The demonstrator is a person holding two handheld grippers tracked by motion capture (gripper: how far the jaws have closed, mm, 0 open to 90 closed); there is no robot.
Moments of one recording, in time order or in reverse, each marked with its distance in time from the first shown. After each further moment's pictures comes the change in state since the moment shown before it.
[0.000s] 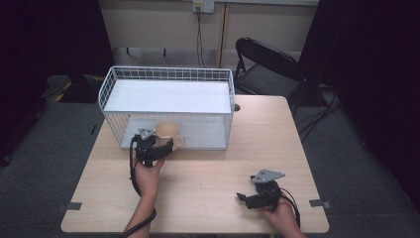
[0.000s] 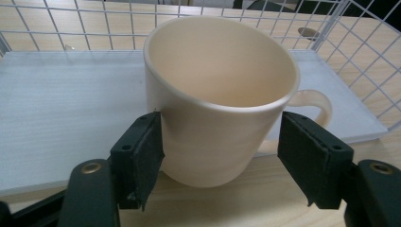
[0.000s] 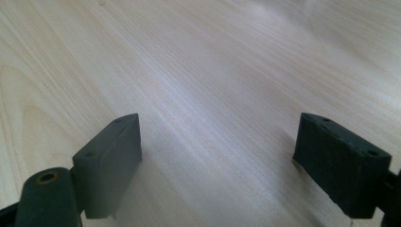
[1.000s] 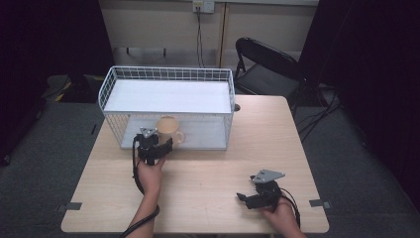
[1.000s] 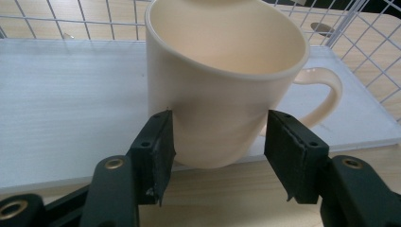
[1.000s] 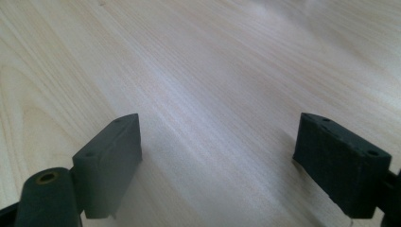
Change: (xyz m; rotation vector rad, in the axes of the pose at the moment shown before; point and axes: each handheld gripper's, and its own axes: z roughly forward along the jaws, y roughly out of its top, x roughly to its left) left arm 0.001 -0.002 0.014 0.026 0.025 -0.019; right arm 0.000 0.000 0.000 -0.001 -0.001 0.000
